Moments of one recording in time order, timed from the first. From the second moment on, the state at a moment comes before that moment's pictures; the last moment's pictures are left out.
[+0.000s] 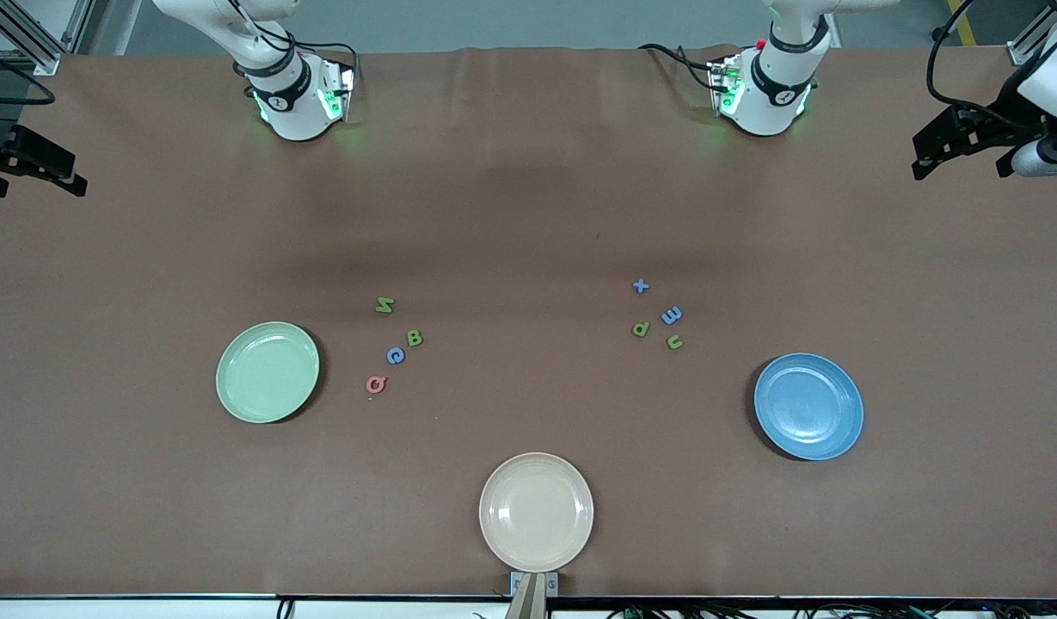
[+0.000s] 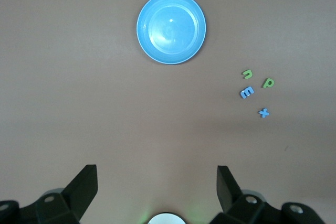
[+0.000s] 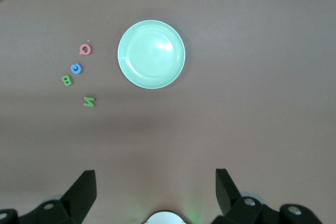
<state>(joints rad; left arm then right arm) -0.01 -0.13 -0.08 -1.61 0.03 1.47 -0.08 -0.01 -0.04 -0.06 -1.49 0.02 1.38 -0.05</state>
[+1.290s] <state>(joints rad) -0.03 0.02 -0.33 -1.88 0.00 1.79 -0.44 -0.01 -0.02 -0.07 -1.49 0.02 1.39 -0.05</state>
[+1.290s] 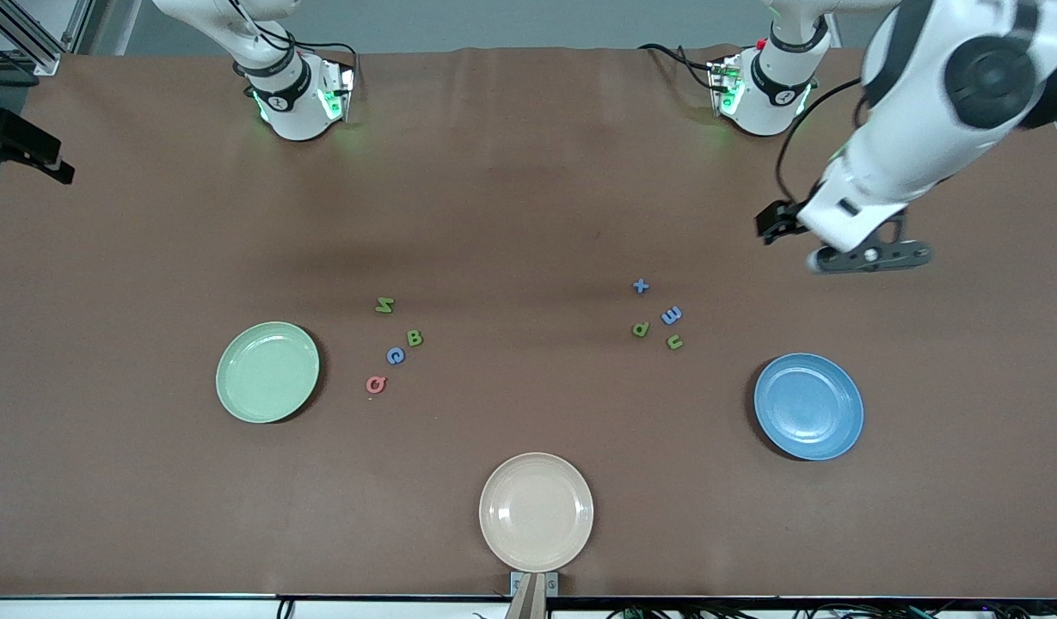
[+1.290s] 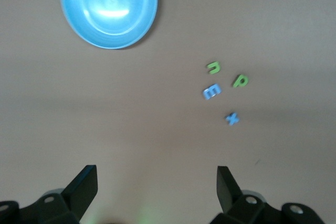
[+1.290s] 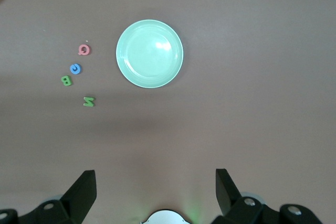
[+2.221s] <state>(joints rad) -0.04 0.37 -0.42 -2.16 0.06 2.48 -1.05 0.15 0.28 -0.06 -1.55 0.05 1.72 0.47</state>
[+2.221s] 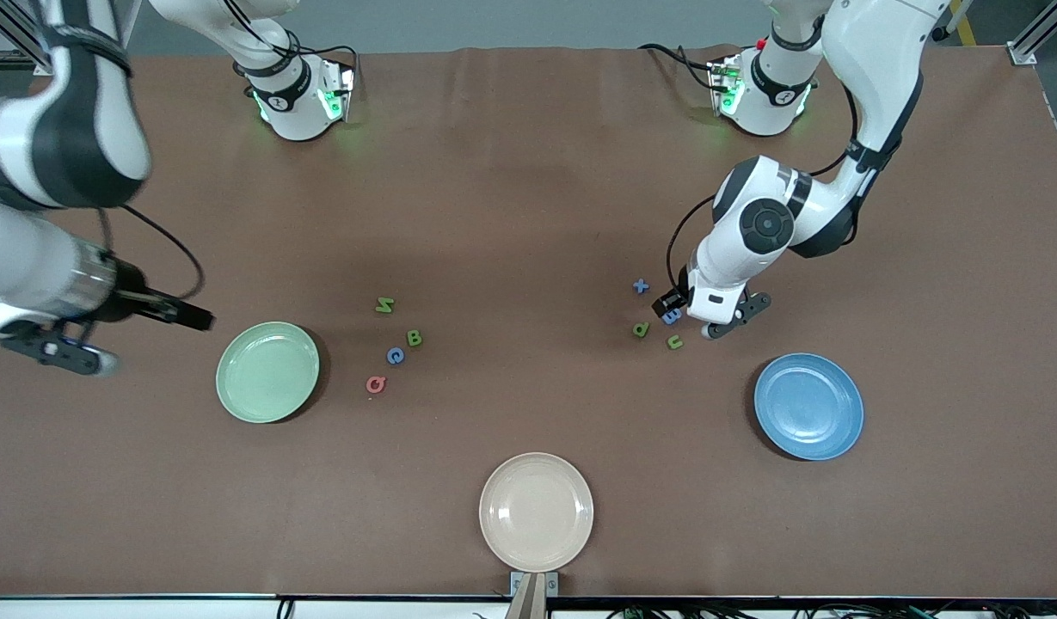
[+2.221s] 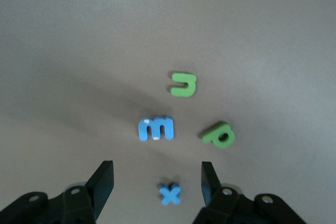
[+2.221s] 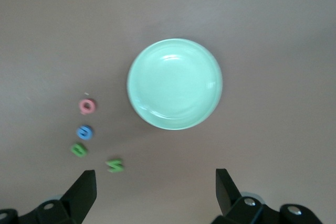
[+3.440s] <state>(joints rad) -0.04 0.51 -0.40 -2.15 0.21 2.59 -1.16 0.39 0.66 -0.07 -1.77 0.09 2.45 1.00</state>
